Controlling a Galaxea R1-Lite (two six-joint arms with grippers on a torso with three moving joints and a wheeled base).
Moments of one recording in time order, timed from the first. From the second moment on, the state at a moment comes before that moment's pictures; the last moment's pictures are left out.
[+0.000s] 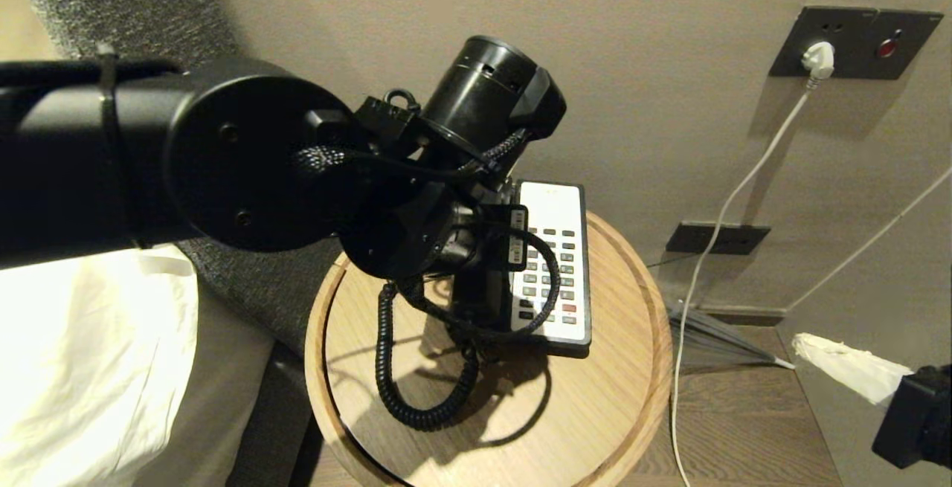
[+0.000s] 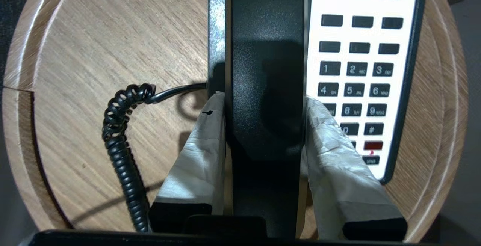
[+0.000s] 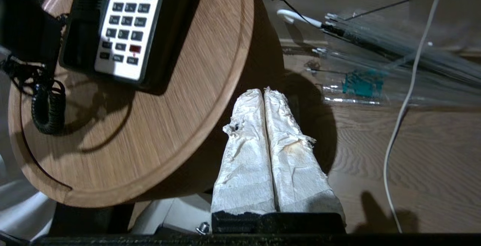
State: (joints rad) left arm -0.91 1.88 -1.72 0.56 0.50 -0.51; right arm 0.61 0.98 -0.31 -0.41 -0.25 0.32
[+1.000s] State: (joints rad) left arm -0.88 1.93 -1.73 0.56 0.50 -0.46; right arm 0.61 0.95 -0.28 -0.41 -0.24 0.32
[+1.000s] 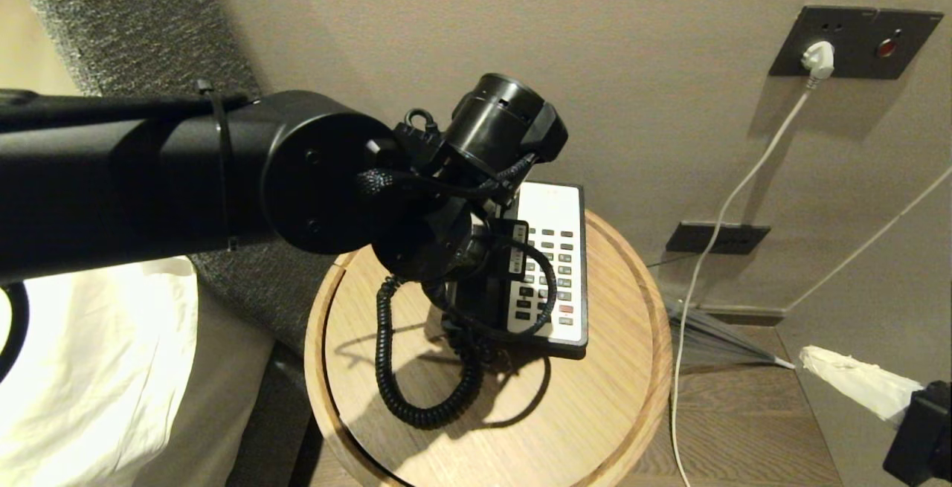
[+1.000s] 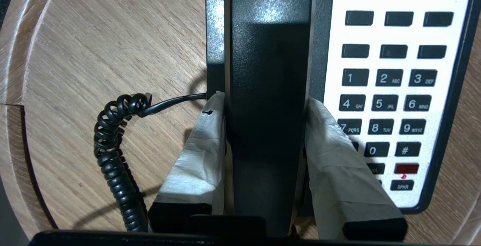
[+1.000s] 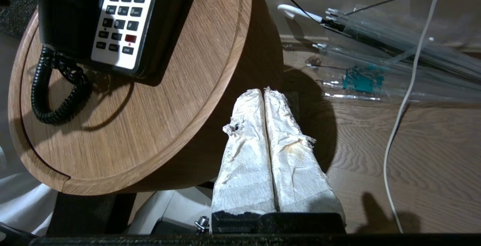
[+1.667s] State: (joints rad) left arm -0.88 1.94 -1.72 0.55 0.52 -0.44; right arm 0.61 0.93 -0.23 -0.41 -0.24 0.32
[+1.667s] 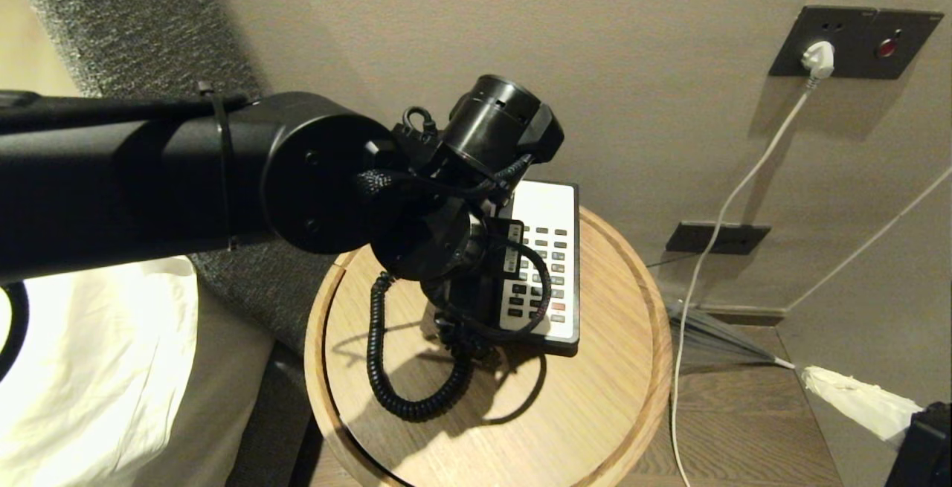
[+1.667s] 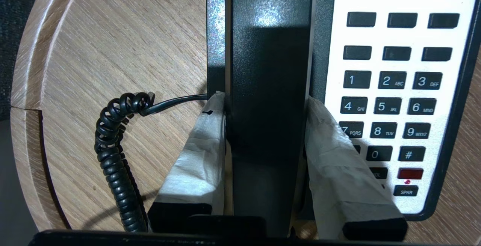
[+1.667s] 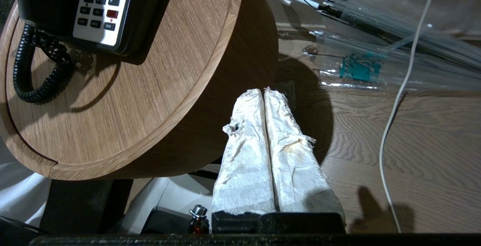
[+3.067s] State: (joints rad) left arm -0.89 1.80 -1.70 0.54 0.51 -0.45; right arm 0.61 0.94 -0.21 -0.41 -0.23 0.32
